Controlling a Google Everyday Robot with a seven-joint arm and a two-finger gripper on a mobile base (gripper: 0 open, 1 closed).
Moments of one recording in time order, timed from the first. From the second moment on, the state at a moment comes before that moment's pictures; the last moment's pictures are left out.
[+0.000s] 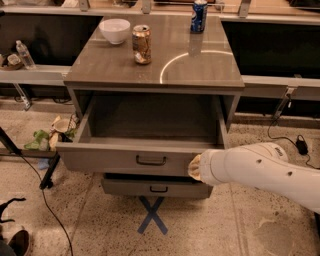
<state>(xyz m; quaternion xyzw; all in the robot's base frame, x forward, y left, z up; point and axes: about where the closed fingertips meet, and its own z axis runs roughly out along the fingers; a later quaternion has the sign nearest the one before) 0.519 -0.113 0.639 -0.68 0.66 -0.05 0.31</state>
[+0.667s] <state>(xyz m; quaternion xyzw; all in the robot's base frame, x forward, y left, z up) 0.585 -0.123 0.620 -0.68 0.65 -0.05 0.33</state>
